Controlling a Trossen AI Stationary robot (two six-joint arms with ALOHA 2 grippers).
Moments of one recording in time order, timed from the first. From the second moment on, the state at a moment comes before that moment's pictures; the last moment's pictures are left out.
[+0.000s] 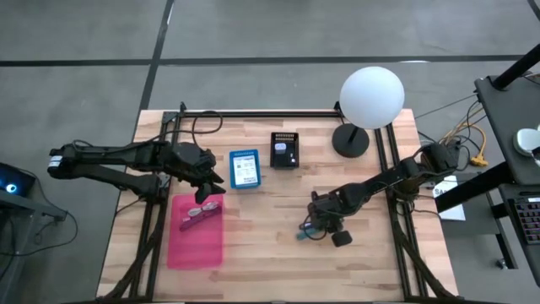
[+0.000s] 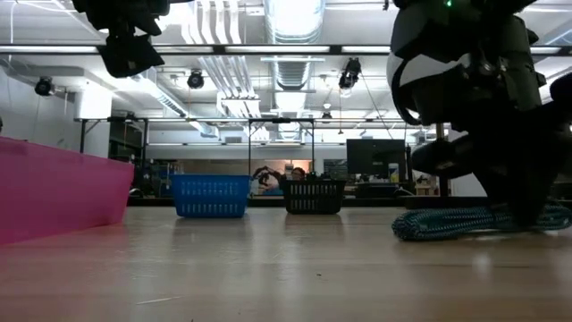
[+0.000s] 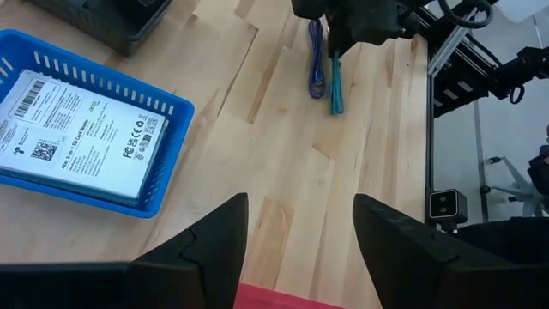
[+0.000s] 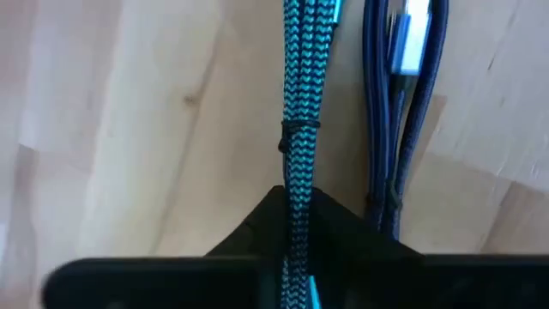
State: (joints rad) left arm 0.01 0.88 0.86 -0.66 0.14 -0.55; right arm 0.29 1.66 0.84 -0.52 -0.24 0.05
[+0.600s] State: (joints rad) left arm 0.01 0.88 0.86 -0.48 0.14 -0.50; right arm 0.20 1.66 0.99 0.01 -0.23 0.10
